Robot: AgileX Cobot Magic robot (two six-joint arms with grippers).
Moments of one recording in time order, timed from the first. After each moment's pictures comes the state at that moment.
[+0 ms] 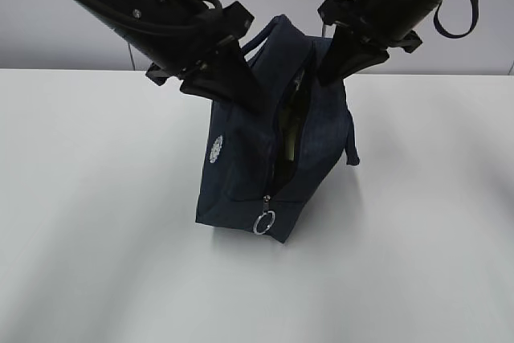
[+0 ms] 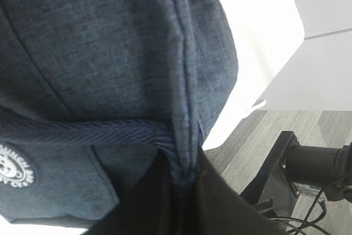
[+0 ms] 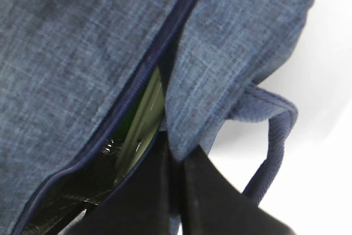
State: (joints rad) left arm -0.49 1.85 -1.54 -0.83 1.08 0.33; right arm 0.16 1.99 -1.82 0.56 1.25 -0.31
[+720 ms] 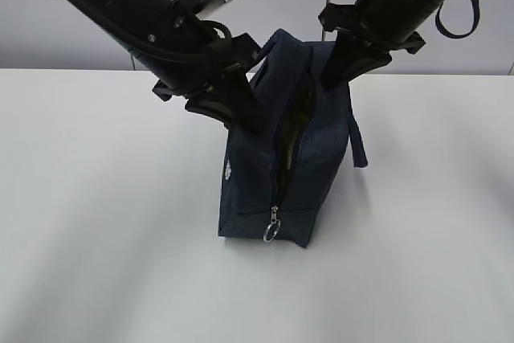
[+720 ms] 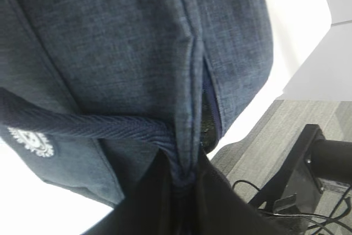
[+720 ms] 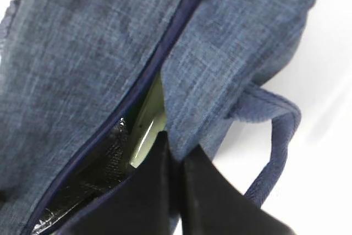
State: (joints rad) left arm -0.50 1.90 -1.54 -0.78 1.07 0.33; right arm 0.17 1.99 -1.82 0.51 1.25 -0.29
